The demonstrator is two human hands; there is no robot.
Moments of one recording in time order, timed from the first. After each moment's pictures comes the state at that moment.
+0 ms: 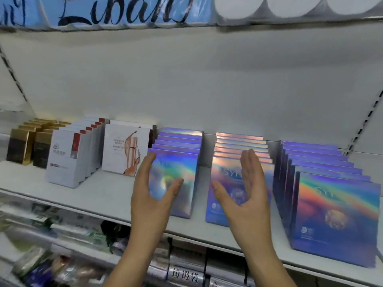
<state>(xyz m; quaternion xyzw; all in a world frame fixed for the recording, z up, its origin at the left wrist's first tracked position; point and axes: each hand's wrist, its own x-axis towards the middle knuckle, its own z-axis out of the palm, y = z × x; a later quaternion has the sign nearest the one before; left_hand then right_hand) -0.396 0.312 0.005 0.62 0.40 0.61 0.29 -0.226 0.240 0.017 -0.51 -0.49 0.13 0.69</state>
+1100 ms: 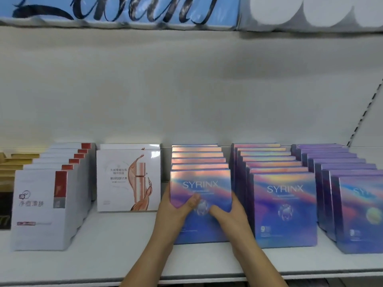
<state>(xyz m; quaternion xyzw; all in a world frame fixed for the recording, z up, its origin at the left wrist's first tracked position) -0.427 0.462 -0.031 0.59 0.34 0.42 0.60 -0.301 0.364 -0.028 -0.62 -0.35 0.25 0.66</state>
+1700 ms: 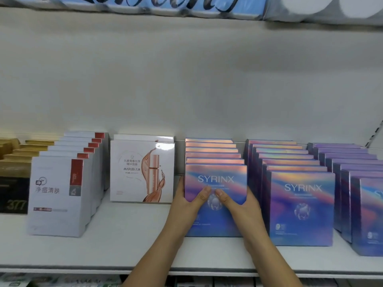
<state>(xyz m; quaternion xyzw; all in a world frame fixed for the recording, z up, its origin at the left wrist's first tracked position) -0.432 0.467 -0.036 0.58 0.31 0.39 0.65 -0.302 0.374 -0.032 -0.60 -0.35 0.21 0.69</state>
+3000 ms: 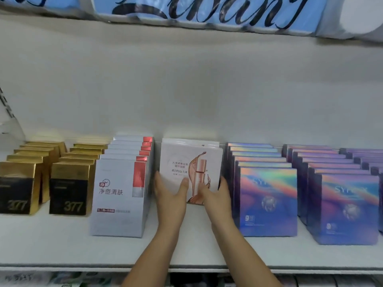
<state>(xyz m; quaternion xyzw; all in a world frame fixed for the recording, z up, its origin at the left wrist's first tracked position) -0.546 0.559 -0.036 0.56 0.45 0.51 0.47 -0.454 0.503 -0.028 -0.67 -0.26 0.21 0.66</state>
